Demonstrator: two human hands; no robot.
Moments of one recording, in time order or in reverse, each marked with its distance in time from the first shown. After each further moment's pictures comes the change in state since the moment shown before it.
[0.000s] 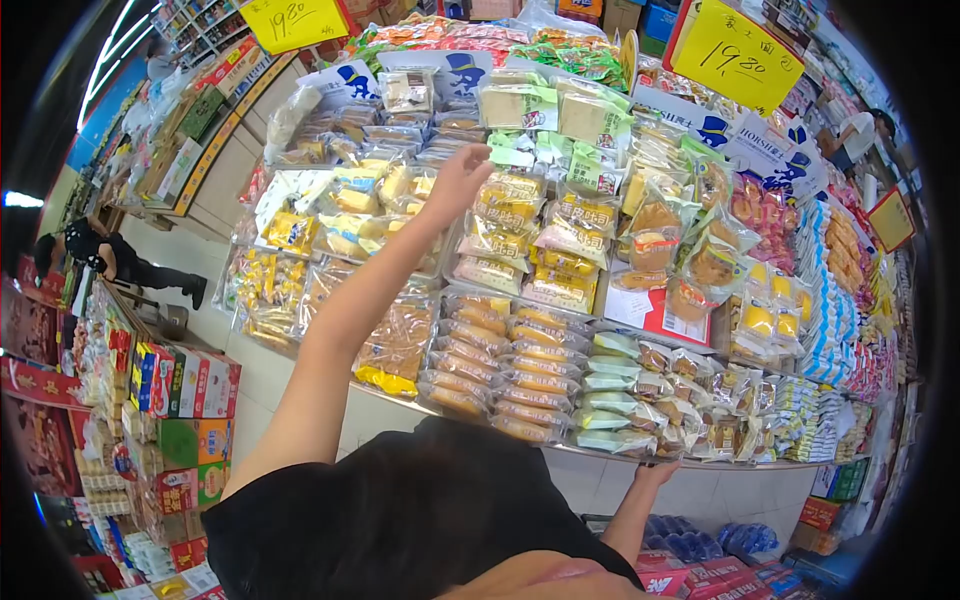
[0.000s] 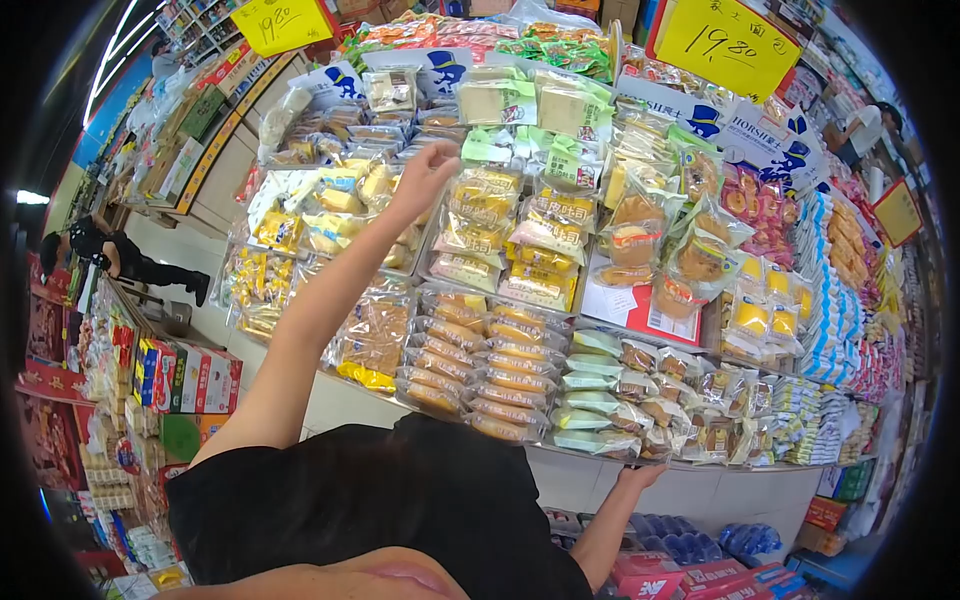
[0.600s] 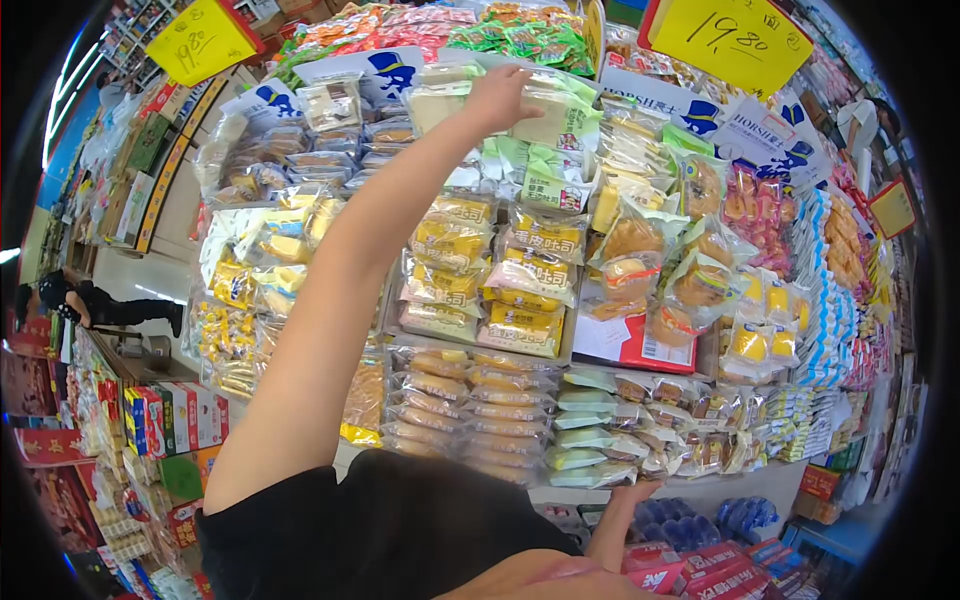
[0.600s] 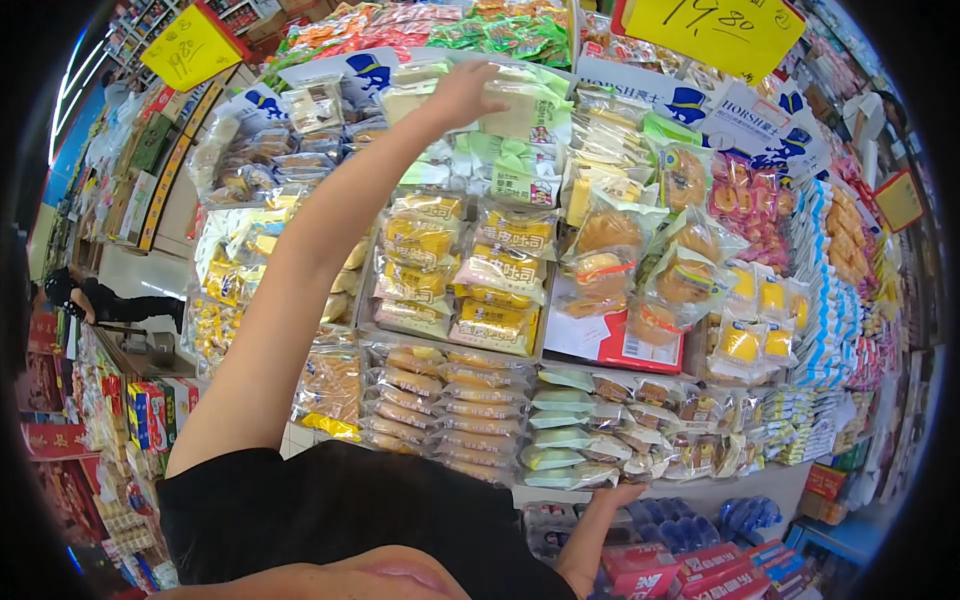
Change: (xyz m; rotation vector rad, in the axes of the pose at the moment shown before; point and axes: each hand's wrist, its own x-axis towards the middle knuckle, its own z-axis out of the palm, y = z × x) left_hand 0.216 -0.018 0.128 0.730 -0.224 0.342; right_hand 0.002 0.014 0.016 -0.062 0.073 -0.124
